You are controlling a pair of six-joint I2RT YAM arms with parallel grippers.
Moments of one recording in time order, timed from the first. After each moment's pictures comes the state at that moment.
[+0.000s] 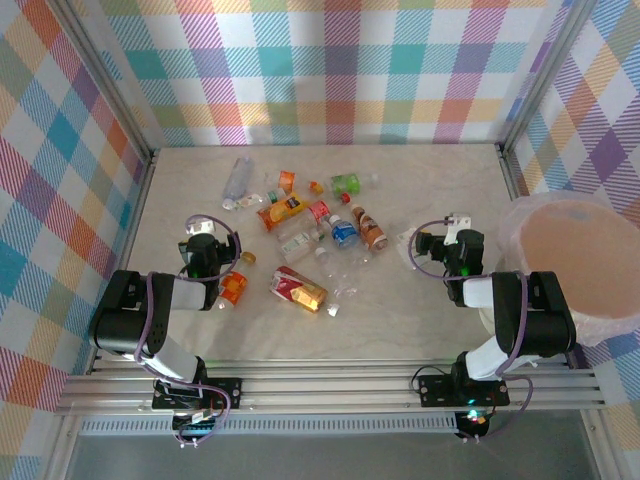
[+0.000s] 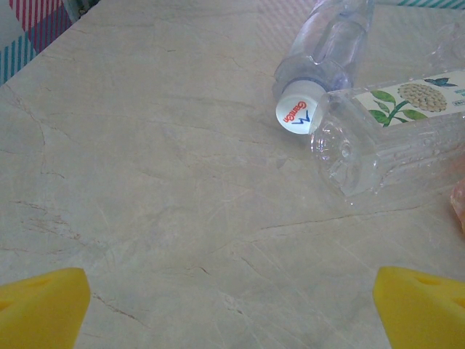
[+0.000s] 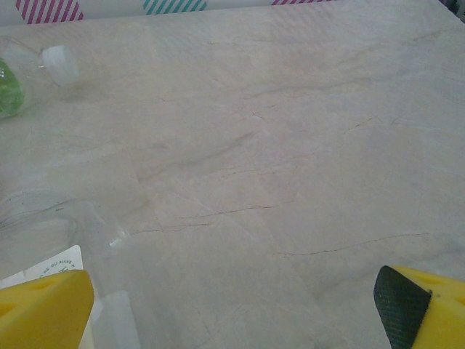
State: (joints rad) left arm -0.10 1.57 0.40 0.73 -0.28 -0.13; right arm 0.02 1.54 0.39 0.73 -0.02 0.05
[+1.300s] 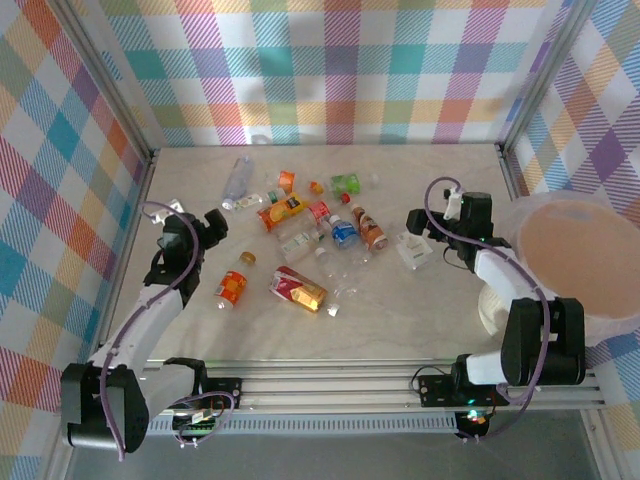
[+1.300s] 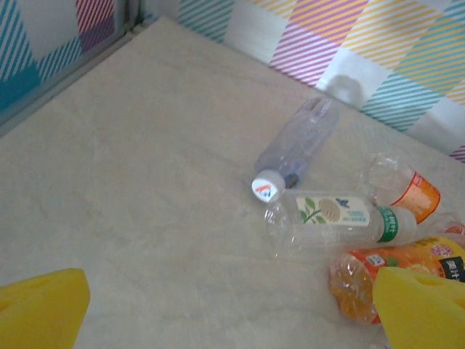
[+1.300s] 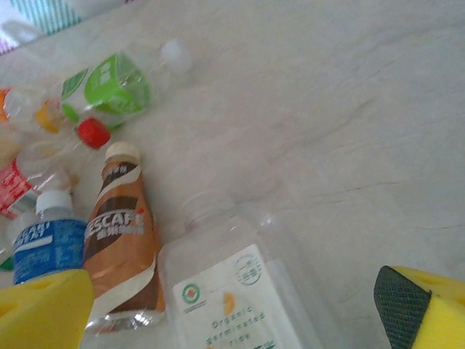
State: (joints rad) left arm -0.10 1.05 0.64 -0.10 -0.29 -0.51; right arm 0.03 1.37 0.80 -0.13 -0.32 0.23
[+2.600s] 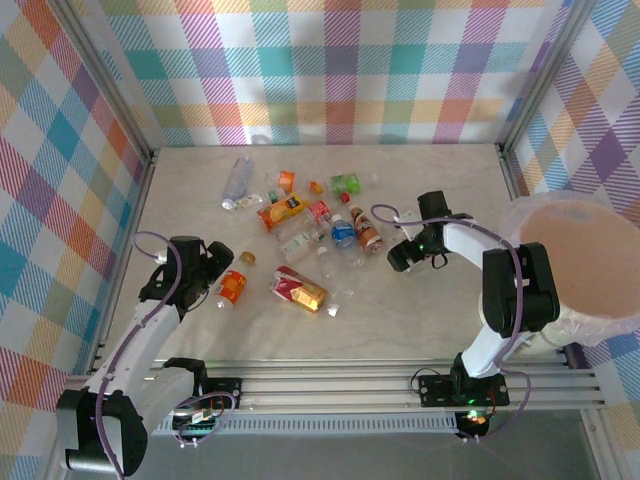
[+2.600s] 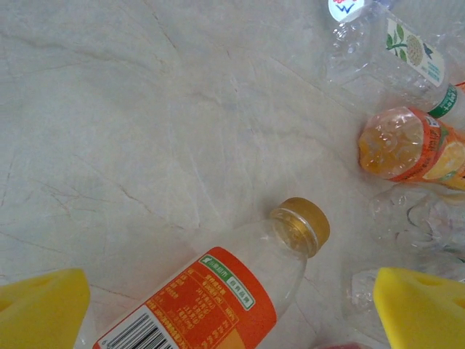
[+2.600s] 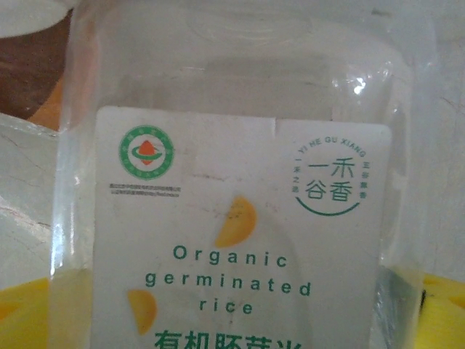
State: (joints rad) left arm -0.10 0.94 0.58 -0.48 -0.07 -0.90; right arm 0.19 1.69 1.00 -0.51 -0.14 -0.40
